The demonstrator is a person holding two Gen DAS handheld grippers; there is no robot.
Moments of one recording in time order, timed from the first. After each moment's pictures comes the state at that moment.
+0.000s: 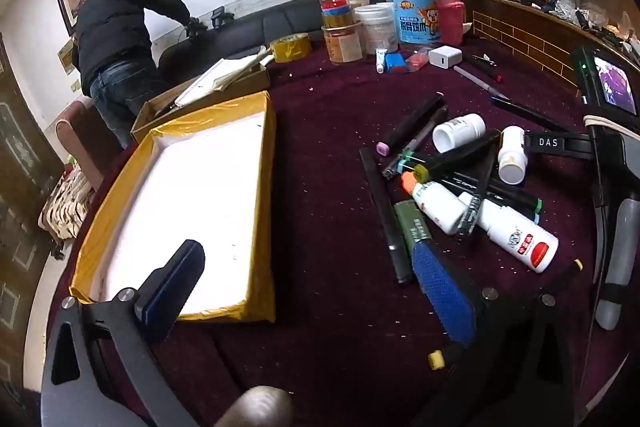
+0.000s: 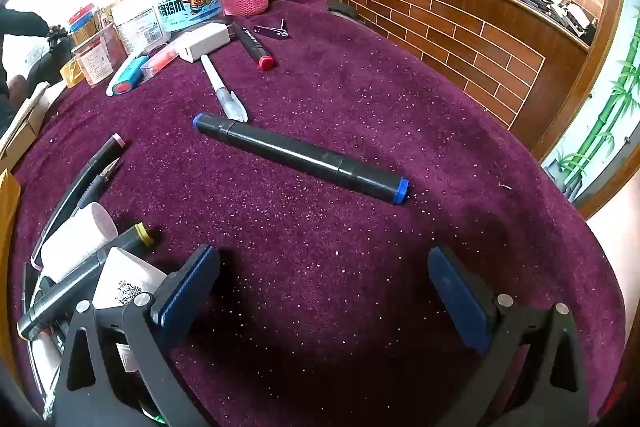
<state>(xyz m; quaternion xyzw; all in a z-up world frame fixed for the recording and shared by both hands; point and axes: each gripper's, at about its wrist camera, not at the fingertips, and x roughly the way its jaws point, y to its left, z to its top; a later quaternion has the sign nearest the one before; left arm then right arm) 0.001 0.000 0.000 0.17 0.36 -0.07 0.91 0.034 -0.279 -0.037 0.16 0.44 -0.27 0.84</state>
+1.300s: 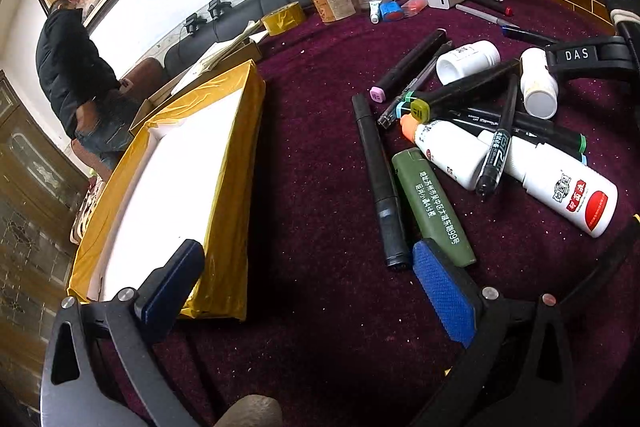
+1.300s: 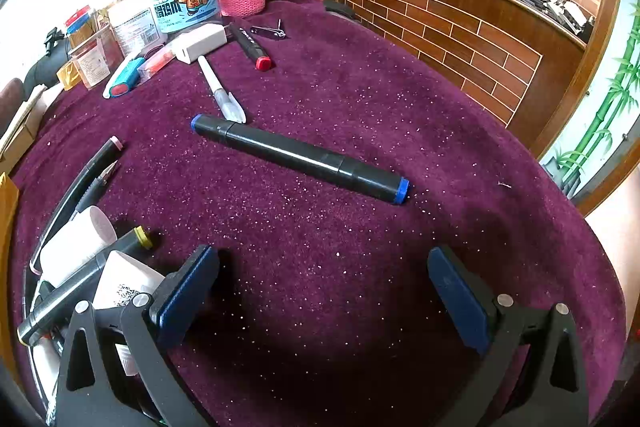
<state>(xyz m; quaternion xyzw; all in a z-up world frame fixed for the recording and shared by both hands) 0.008 -0.026 -0.046 0.24 0.36 -0.03 0.90 0.037 -0.279 -0.038 0.16 0.44 -0.28 0.84</state>
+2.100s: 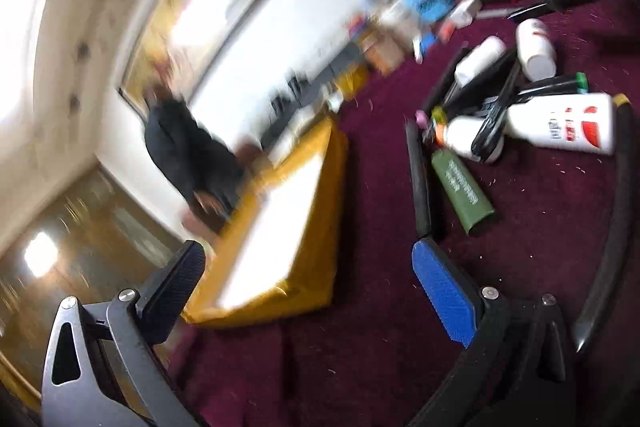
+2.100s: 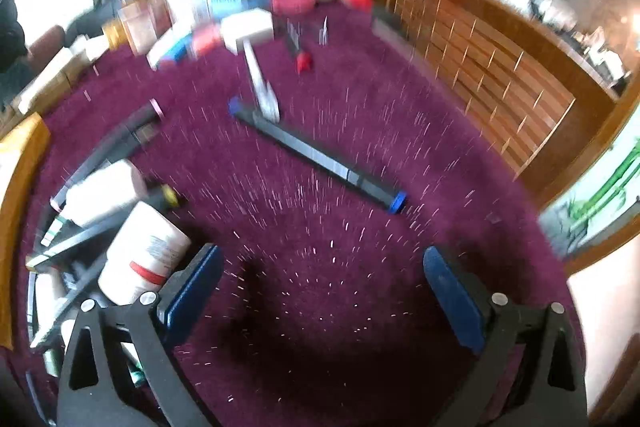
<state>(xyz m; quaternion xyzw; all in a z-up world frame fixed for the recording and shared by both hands) -0.073 -0.046 -0.060 0.40 0.16 0.09 0.90 0.004 -0.265 0.003 0.10 0.41 -0.20 0.88</state>
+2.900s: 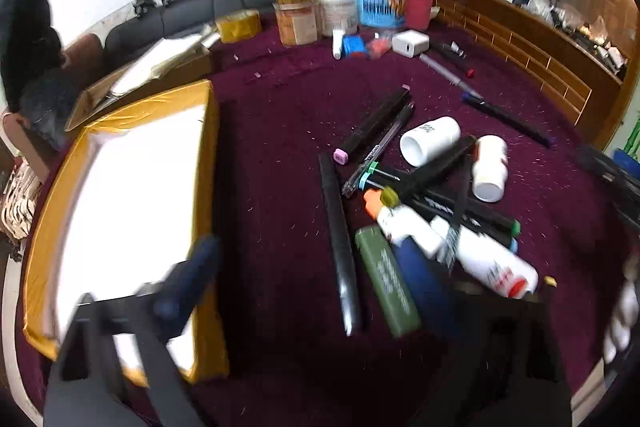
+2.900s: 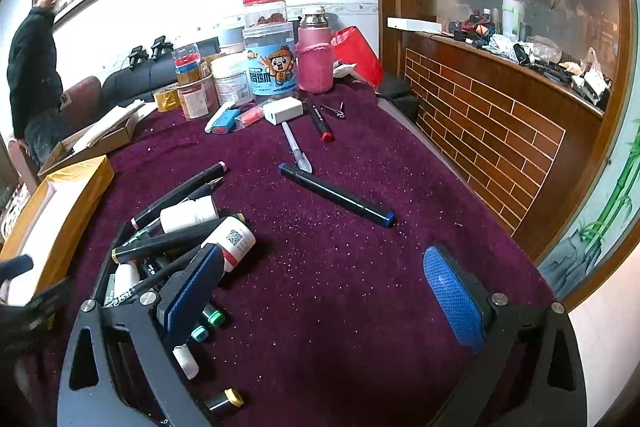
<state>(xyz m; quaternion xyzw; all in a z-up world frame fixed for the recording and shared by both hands) 0.059 0.002 0.000 0.13 0.42 -0.16 0.88 -0.053 -0.241 0.034 0.11 0.33 -0.17 0.92</state>
